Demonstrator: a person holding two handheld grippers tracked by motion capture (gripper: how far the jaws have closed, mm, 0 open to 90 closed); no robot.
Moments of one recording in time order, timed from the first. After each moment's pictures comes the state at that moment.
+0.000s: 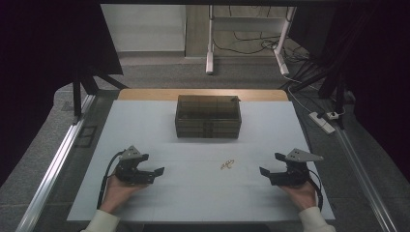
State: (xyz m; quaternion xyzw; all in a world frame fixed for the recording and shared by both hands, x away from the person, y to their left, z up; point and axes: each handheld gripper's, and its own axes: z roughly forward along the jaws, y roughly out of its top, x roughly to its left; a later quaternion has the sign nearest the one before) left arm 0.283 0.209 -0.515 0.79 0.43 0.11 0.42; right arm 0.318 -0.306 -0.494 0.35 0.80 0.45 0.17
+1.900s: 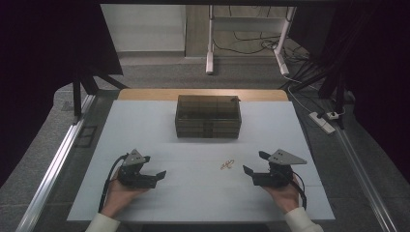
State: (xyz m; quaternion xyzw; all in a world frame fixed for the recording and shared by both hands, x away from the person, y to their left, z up) left arm 0.273 0.200 -0.518 0.80 0.41 0.13 0.41; right arm 0.301 -0.251 -0.481 0.32 0.79 0.48 0.21
